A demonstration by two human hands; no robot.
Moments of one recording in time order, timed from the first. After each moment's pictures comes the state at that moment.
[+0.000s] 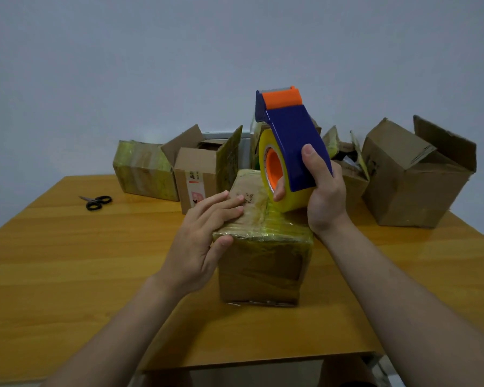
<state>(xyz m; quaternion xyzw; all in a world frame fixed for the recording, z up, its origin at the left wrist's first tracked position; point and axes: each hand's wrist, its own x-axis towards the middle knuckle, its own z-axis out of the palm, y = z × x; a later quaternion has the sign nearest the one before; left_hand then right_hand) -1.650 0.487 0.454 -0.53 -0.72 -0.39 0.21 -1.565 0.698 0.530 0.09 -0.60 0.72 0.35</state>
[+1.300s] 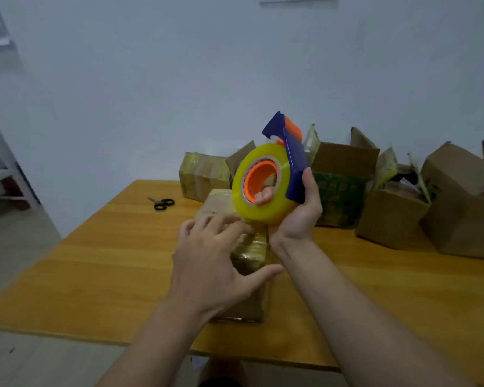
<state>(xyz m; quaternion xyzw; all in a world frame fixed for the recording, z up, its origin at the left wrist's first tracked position) -1.587 0.405 0.503 -0.31 -0.87 -0.20 0.32 -1.617 0.560 0.528 0.02 -0.35 0.89 0.30</state>
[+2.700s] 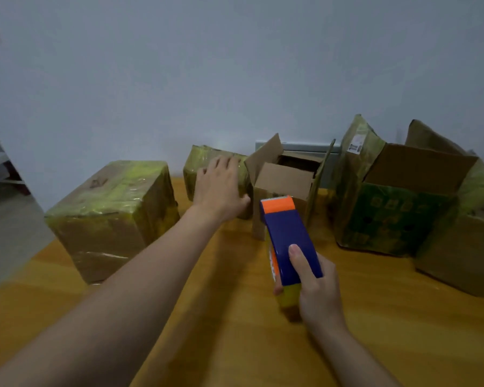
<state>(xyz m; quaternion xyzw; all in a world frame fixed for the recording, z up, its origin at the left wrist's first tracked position) -1.860 0.458 0.498 -0.21 -0.95 -0.10 0.23 -1.668 0.582 0.418 -0.05 -0.68 0.69 0.25</state>
